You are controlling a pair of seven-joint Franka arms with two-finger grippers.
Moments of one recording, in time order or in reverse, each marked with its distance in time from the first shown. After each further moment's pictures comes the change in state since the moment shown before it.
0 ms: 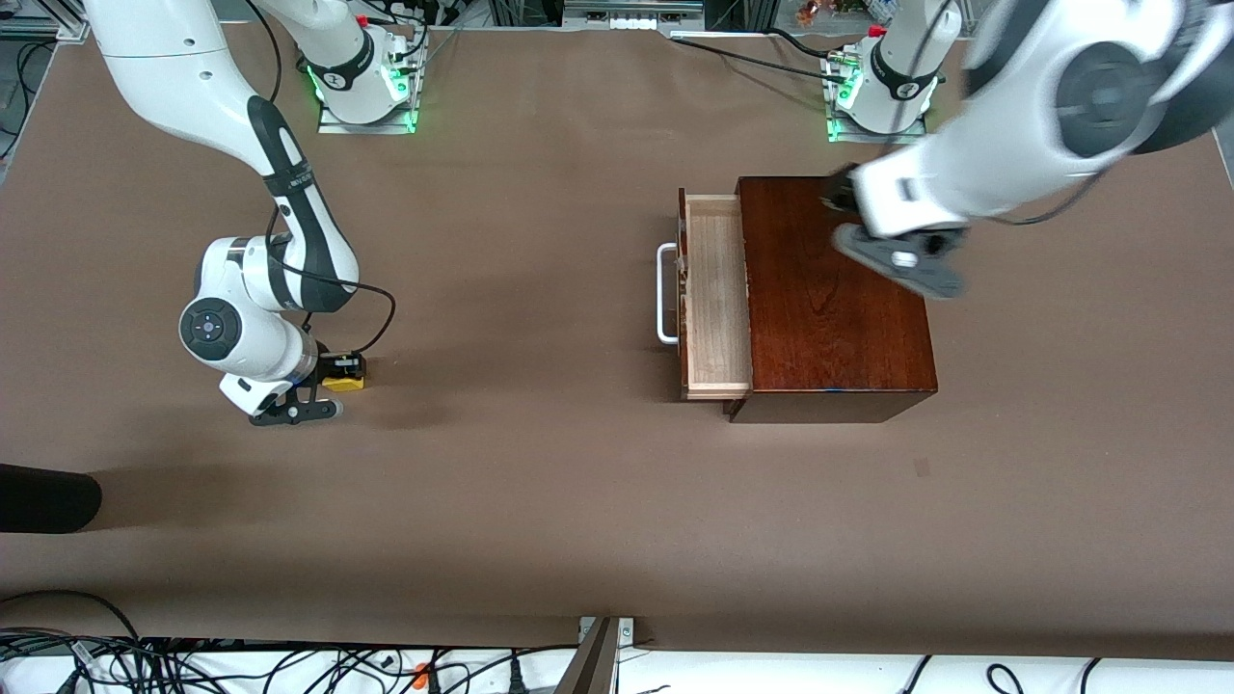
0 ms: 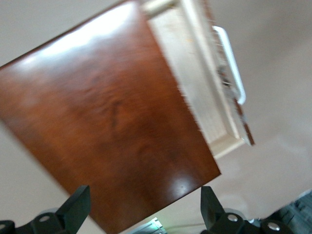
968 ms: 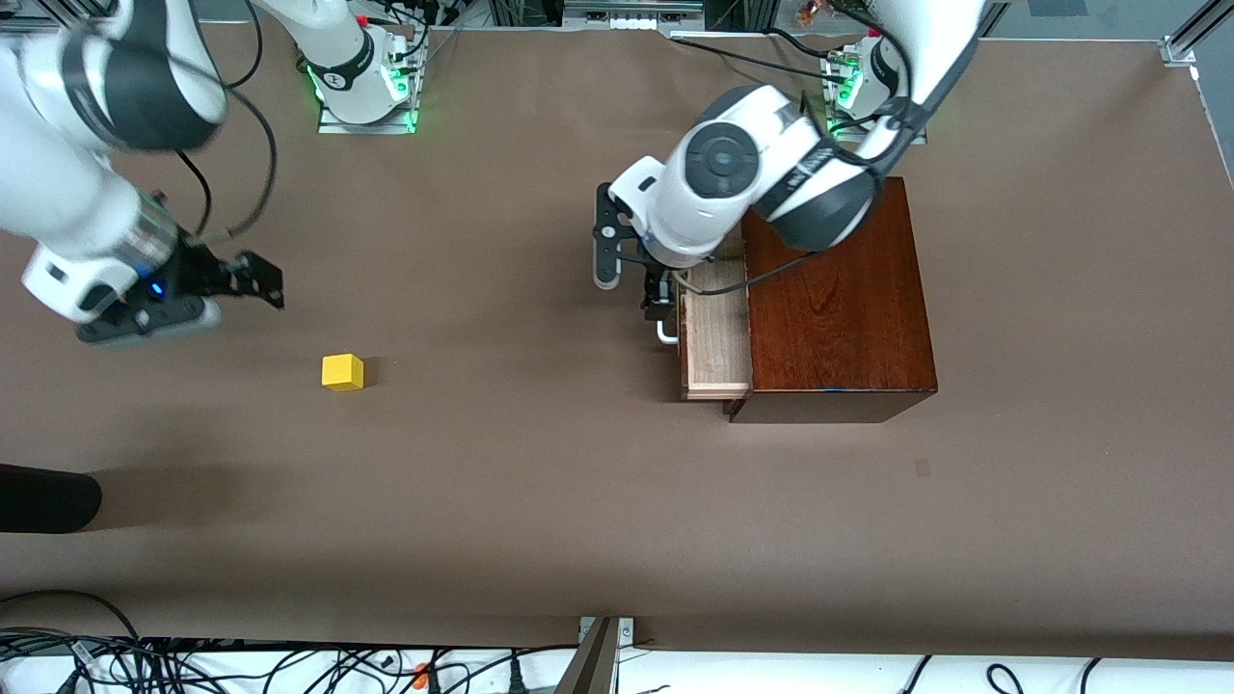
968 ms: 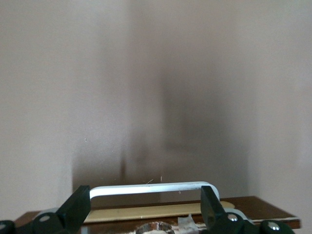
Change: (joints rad) left arm -0.206 0.337 -0.188 0.009 0.231 0.506 0.651; right arm -0.006 -0.502 0.009 0.094 -0.020 -0.469 -0.091
